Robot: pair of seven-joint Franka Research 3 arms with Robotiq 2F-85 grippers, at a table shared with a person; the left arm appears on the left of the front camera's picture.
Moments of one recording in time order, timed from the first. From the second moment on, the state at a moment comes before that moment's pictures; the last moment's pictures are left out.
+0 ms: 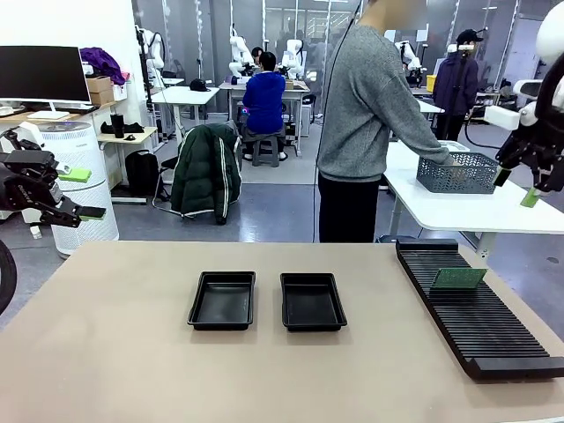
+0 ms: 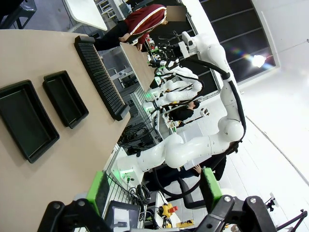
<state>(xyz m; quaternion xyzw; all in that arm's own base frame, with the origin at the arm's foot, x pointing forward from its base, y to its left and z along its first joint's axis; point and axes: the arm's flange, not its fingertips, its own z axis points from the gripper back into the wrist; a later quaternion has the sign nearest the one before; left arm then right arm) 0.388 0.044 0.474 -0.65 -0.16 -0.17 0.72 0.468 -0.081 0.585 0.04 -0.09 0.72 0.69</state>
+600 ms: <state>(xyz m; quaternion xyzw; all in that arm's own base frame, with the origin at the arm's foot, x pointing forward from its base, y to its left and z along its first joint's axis) 0.388 0.044 0.474 -0.65 -0.16 -0.17 0.72 0.476 -0.078 0.516 0.00 -0.09 0.71 0.69</state>
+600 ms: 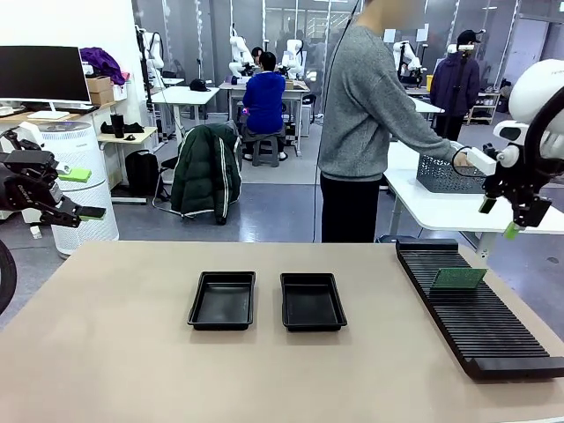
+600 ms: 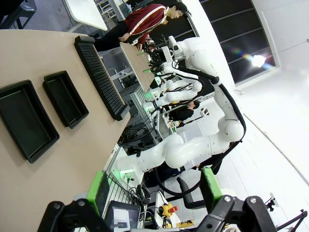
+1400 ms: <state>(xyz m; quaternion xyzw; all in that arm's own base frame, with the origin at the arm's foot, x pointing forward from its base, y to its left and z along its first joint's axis) 0.388 0.044 0.474 -0.65 -0.16 -0.17 0.72 0.507 -0.072 0.436 -0.06 -0.09 0.69 0.72</state>
